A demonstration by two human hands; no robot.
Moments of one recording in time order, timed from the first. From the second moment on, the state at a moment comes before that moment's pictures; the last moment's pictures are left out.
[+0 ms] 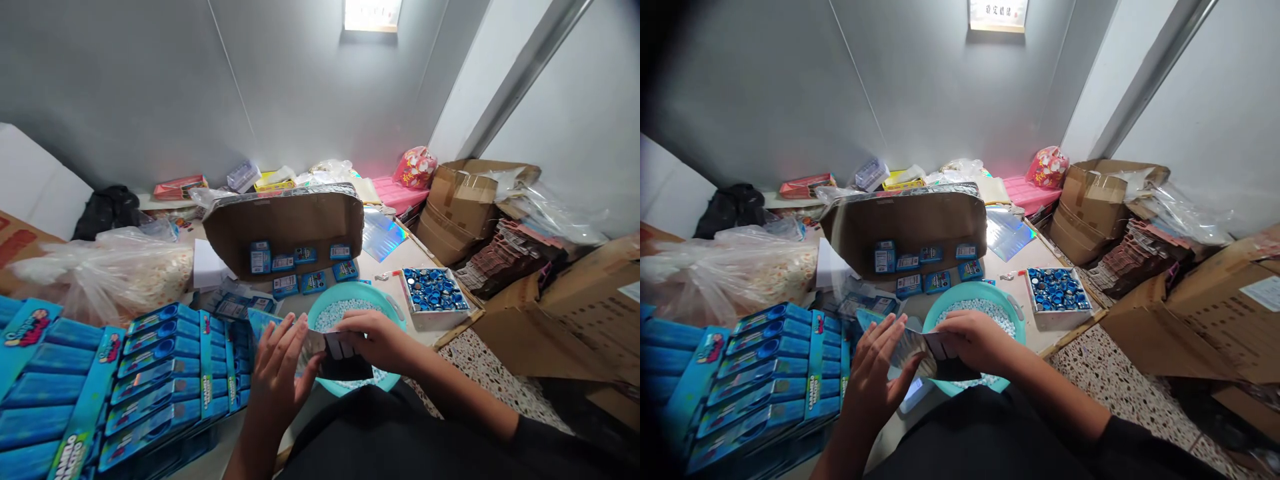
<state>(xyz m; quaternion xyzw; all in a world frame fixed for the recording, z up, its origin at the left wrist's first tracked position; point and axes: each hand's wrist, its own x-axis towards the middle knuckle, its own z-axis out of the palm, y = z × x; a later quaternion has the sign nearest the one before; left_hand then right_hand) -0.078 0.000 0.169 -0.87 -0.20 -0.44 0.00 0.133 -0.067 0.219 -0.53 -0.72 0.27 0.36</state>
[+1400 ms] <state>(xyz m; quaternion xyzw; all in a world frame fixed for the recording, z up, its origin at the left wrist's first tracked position) -0.068 -0.003 0.184 -0.94 -0.18 -0.29 0.02 0.158 -0.081 0.221 -0.56 -0.69 0.23 0.38</state>
